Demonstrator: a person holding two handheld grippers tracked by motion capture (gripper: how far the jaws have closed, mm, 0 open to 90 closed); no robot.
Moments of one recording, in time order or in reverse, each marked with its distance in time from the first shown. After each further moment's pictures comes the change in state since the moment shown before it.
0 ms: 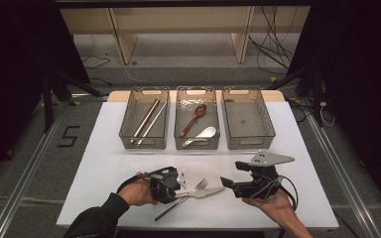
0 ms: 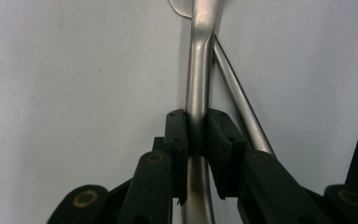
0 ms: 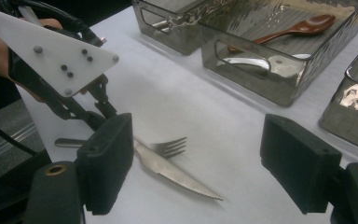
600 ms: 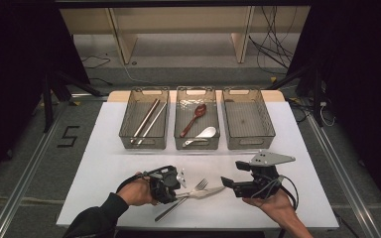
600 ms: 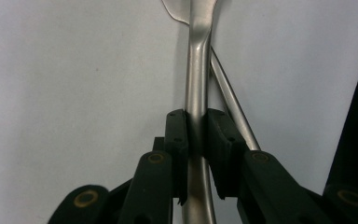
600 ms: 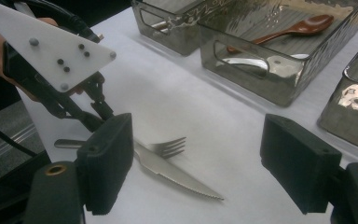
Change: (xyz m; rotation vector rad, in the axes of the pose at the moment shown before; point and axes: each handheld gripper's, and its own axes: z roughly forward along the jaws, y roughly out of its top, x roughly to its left) left arm 0.000 0.001 -0.006 -0.007 -0.029 -0.034; right arm -0.001 0.000 -0.001 -0.003 -0.001 0.000
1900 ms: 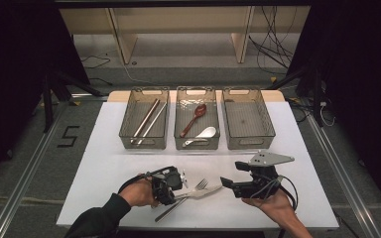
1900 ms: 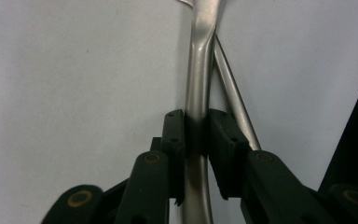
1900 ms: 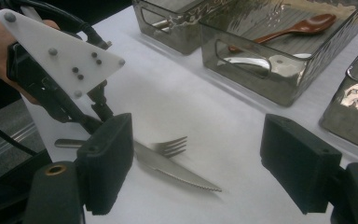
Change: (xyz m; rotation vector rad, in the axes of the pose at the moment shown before) left arm -0.001 0.005 0.006 0.082 -0.005 -0.052; right arm 0.001 0.000 0.001 0.006 0.002 -0.002
